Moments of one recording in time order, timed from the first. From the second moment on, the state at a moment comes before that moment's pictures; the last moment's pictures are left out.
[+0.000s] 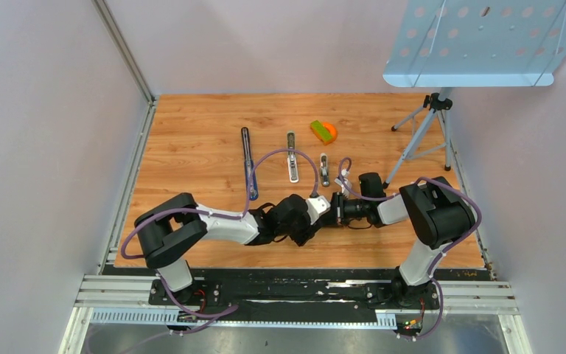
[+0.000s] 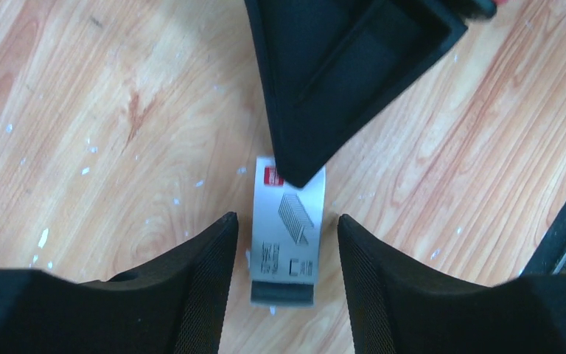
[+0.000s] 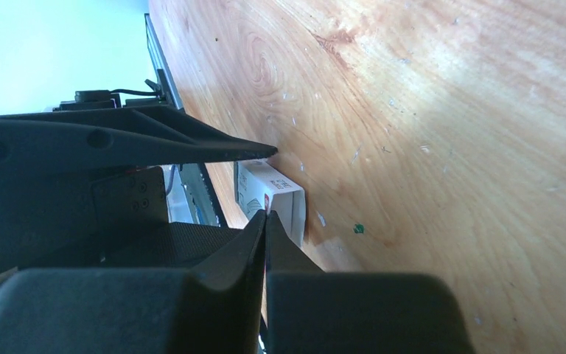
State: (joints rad) left arm -1.07 1.71 0.76 0.26 -0.01 -0.05; right arm 0.31 1.73 0.45 0.49 -1.03 0.59
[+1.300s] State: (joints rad) left arm -1.07 1.58 0.64 0.21 -0.04 -0.06; right arm 0.31 1.70 0.44 0.50 -1.04 0.59
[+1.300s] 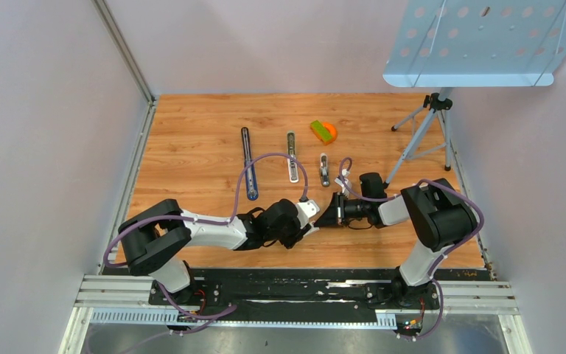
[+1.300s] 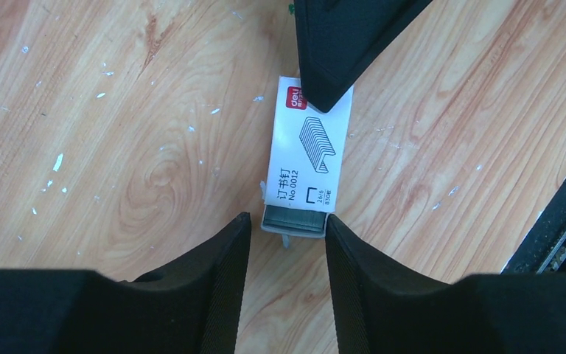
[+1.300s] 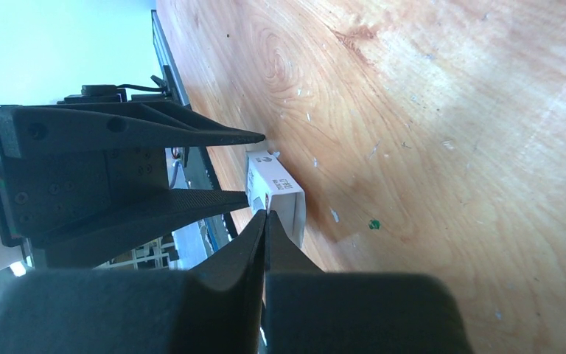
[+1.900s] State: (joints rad) left arm -1.07 1.58 0.64 0.21 -0.04 -0.06; right arm 0.27 1.68 0.42 0.49 -1.05 0.59
